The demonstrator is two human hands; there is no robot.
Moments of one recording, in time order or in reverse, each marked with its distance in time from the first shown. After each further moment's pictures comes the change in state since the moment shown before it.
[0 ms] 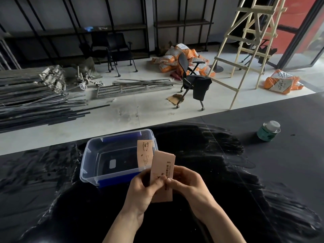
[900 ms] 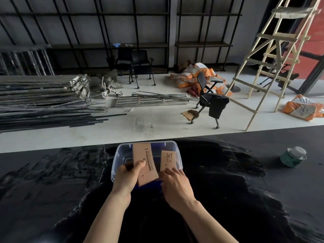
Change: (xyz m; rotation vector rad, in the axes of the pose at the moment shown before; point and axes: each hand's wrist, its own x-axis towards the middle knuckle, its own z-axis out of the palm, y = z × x) left_hand 0.028 0.038 -0.100 -0.018 0.362 0.082; right_hand 0.056 -0.001 0.101 -1.513 -0.089 -0.497
